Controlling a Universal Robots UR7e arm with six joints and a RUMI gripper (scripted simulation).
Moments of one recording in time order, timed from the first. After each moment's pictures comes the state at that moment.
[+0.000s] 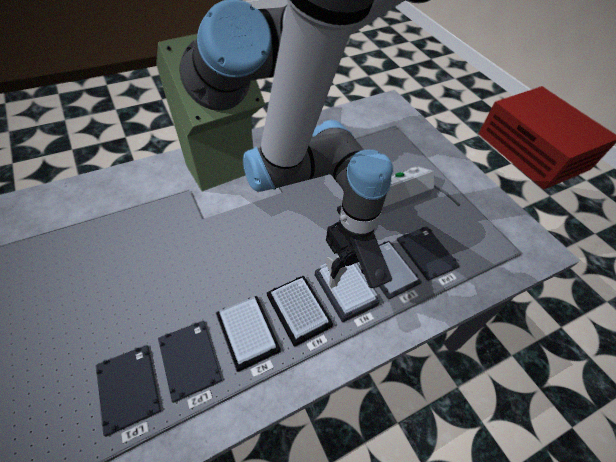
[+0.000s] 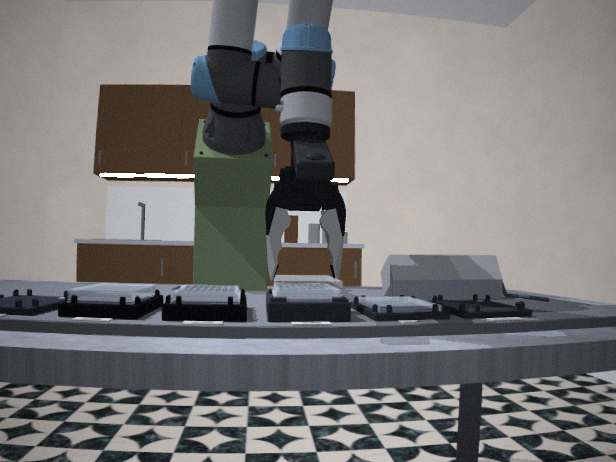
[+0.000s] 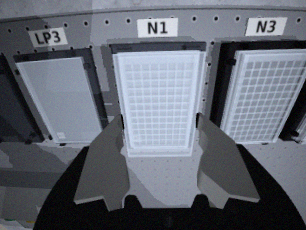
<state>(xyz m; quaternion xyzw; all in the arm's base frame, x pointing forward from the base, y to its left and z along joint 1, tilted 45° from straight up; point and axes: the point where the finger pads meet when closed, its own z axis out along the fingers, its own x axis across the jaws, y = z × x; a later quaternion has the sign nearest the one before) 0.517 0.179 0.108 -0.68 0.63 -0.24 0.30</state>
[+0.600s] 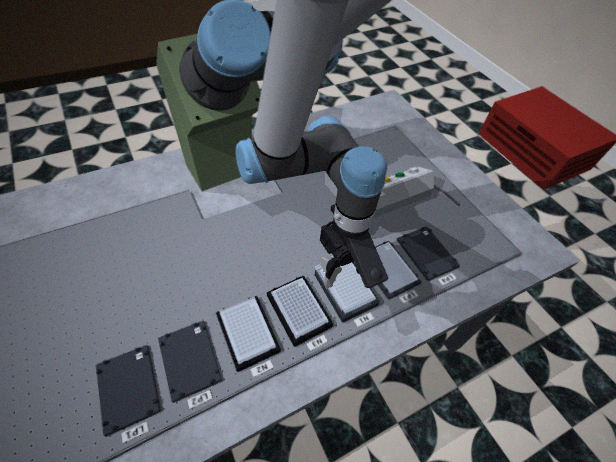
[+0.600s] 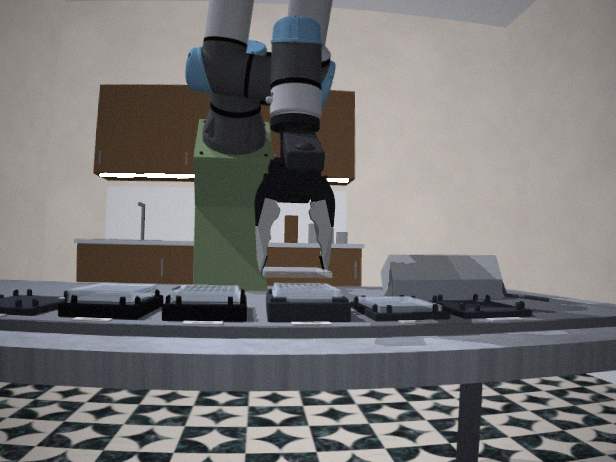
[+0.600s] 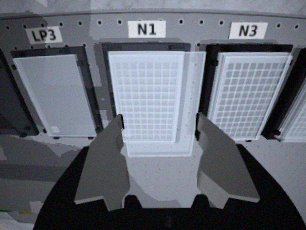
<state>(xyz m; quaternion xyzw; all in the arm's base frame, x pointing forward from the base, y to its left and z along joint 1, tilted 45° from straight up) 0.510 0.162 0.116 -0.69 0.62 -0.24 0.29</state>
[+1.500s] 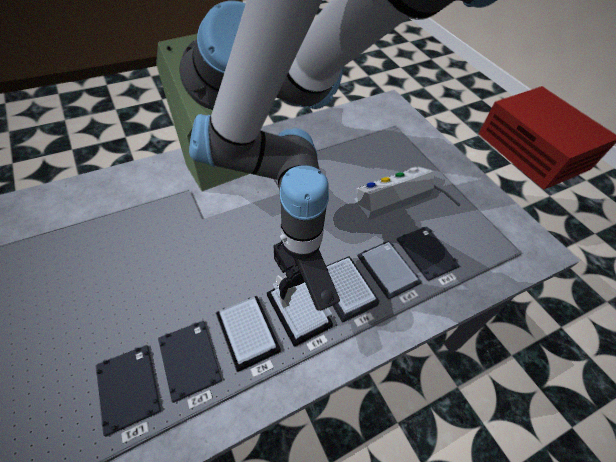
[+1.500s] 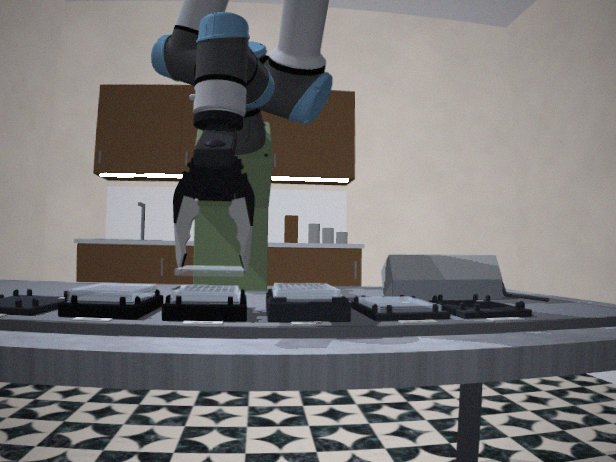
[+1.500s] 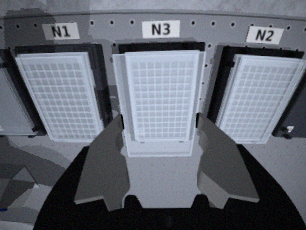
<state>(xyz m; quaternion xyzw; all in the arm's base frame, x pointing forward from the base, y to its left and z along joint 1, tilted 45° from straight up) 0.522 0.053 0.111 -0.69 0.62 -0.24 0.29</state>
